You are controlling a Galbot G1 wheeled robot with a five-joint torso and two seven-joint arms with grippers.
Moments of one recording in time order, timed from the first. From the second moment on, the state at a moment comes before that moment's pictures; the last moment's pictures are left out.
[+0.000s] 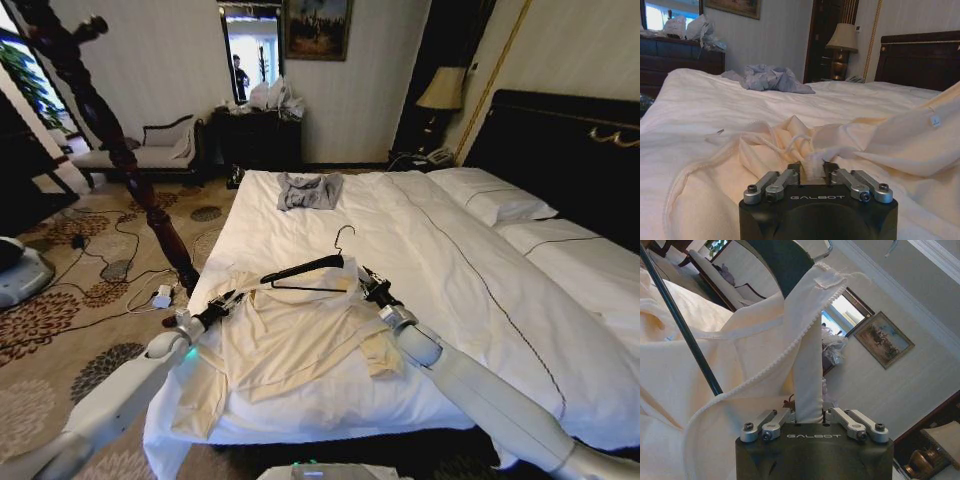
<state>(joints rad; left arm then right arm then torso) 0.80 -0.80 0.02 -1.20 -0.90 -0.19 0.41 -0.86 0.76 -0.11 1.78 -0.01 -0.16 0.27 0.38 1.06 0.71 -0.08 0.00</state>
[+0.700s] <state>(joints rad) 0.81 -0.71 0.00 -1.35 -0.96 -0.18 0.38 -0.87 0.74 -0.10 1.79 -0.01 -0.16 0.27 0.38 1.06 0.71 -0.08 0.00</state>
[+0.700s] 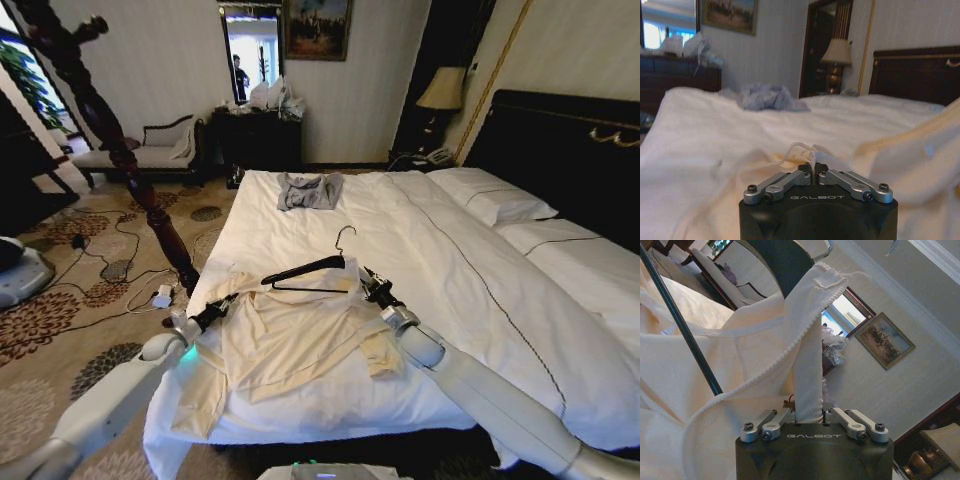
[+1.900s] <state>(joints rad) 0.84 -0.41 -0.11 -2.02 -1.25 -0.04 0.13 -0.83 0.79 -0.12 1.78 -0.02 -0.24 0.25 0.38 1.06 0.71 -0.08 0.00</state>
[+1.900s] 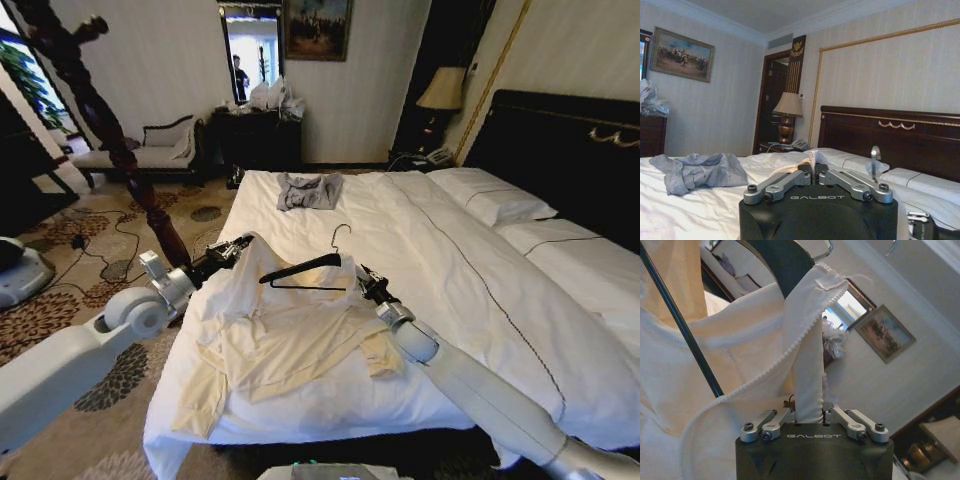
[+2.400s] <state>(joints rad) 0.84 -0.49 -0.05 -2.06 -1.16 -0.01 0.04 -0.82 0.79 -0.14 1.83 0.06 -0.38 0.27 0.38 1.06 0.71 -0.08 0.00</state>
